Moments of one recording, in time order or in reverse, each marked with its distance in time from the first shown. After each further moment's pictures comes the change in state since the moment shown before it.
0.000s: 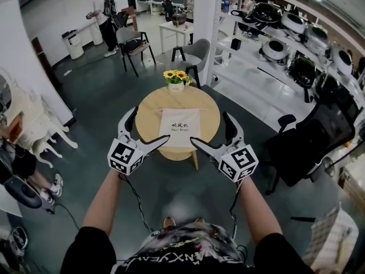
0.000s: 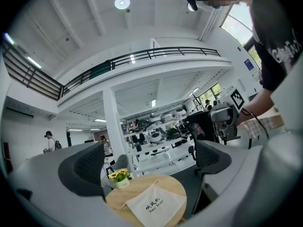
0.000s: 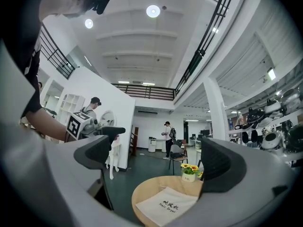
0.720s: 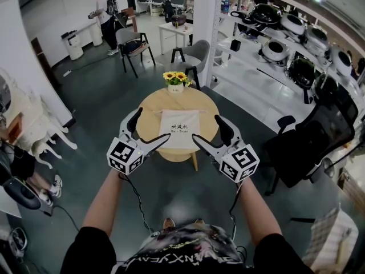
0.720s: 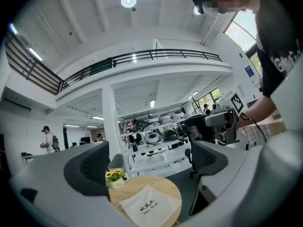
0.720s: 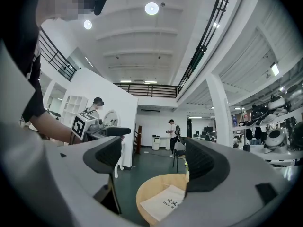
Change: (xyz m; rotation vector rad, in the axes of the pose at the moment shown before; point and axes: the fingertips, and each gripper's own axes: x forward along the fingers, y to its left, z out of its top) left arm 0.005 -0.001 0.004 -0.057 -0.009 -0.040; right arm 0.003 0.005 0.001 0.013 0.029 0.049
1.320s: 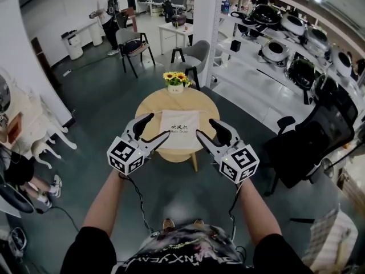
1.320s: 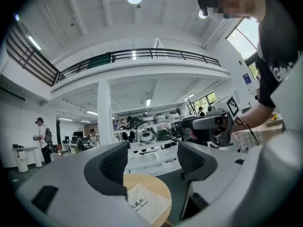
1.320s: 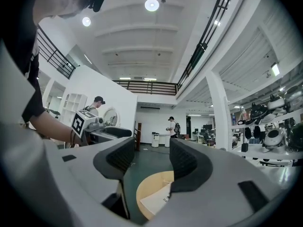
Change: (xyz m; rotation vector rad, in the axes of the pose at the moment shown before) left arm 0.005 -0.013 -0.003 -0.057 0.018 -0.079; right arm 0.000 0.000 0.000 0.006 0.037 -0.020
